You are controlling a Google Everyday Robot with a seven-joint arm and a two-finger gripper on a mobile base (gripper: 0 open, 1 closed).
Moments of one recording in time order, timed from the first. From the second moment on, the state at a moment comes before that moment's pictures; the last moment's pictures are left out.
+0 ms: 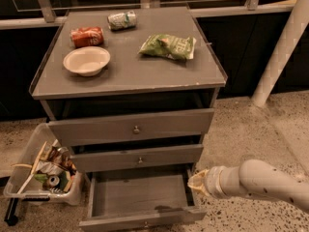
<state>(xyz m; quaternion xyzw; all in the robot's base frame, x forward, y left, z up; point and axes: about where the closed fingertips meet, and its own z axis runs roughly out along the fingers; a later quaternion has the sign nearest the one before) 0.459 -0.164 0.515 -0.49 0.80 0.14 0.31</state>
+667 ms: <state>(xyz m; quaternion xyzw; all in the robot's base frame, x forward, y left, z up) 0.448 -0.145 0.425 -0.50 0.80 0.14 0.29</state>
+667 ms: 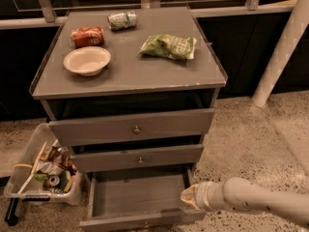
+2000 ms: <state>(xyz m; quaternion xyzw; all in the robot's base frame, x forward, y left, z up) 0.429 -0.135 0.280 -0.53 0.79 0.17 0.25</state>
